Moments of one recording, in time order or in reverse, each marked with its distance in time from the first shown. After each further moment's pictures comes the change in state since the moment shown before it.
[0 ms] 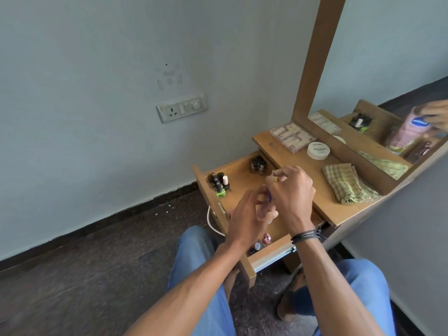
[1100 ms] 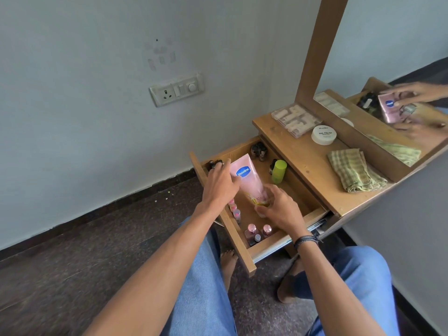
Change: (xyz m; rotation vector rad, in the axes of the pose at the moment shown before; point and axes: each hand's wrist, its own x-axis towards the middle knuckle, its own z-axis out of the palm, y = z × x) left_hand 0.072 -0.070 -0.029 0.458 -0.074 -0.197; right_hand -0.007 0.110 0.066 -0.133 -0.562 -0.039
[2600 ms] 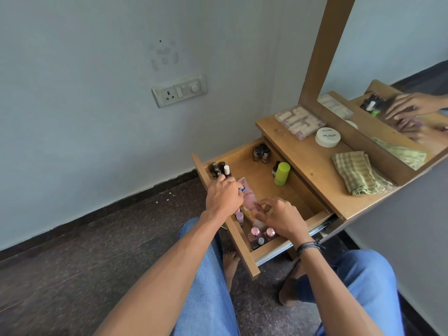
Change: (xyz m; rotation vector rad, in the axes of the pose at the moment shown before) left_hand -0.014 -0.011 0.014 0.358 0.010 0.190; right_hand 0.003 0.010 0.014 -0.189 -0.047 -0.127
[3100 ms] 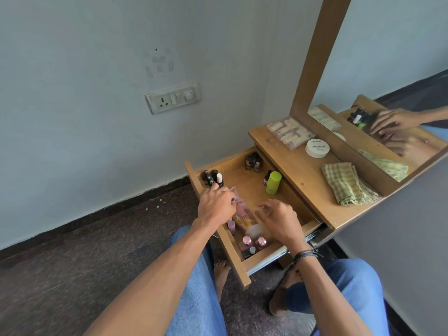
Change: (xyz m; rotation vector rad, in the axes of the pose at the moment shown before) left_hand 0.001 0.002 -0.002 0.012 -0.071 -0.002; right_hand -0.007 -0.007 -0.026 0.146 0.166 0.048
